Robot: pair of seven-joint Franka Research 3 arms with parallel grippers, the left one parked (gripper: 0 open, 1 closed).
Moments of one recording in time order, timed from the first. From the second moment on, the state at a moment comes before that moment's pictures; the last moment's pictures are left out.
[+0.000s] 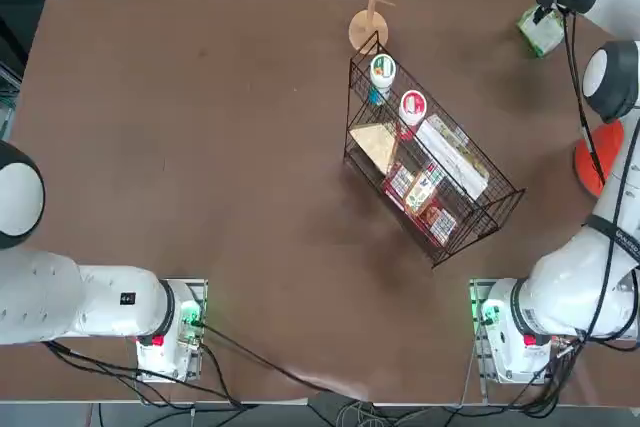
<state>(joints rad) -0.17 0.81 -0.15 -1.42 0.04 2.53 -0.84</state>
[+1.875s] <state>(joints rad) -0.17 0.79 -0.15 -1.38 0.04 2.45 -0.85</state>
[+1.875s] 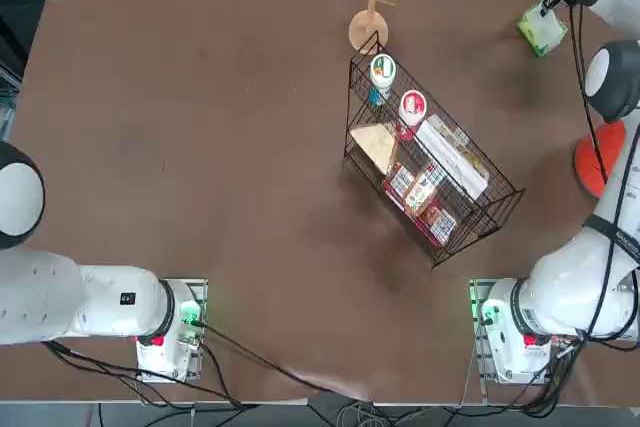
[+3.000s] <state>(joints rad) -0.17 0.68 -0.15 -1.35 0.04 2.27 -0.85</state>
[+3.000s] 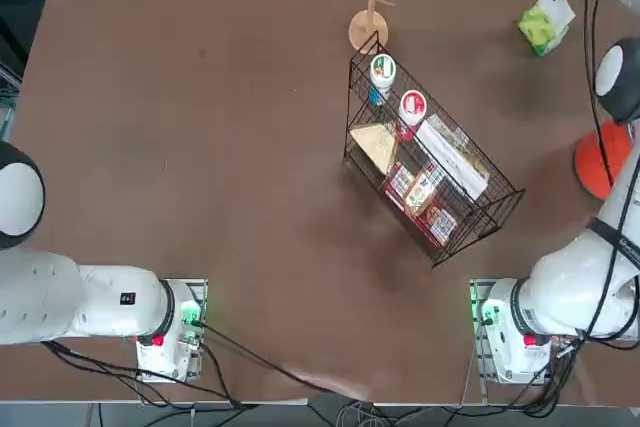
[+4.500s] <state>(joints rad) -0.05 0.30 -0.14 -1.64 0.15 1.70 -0.25</state>
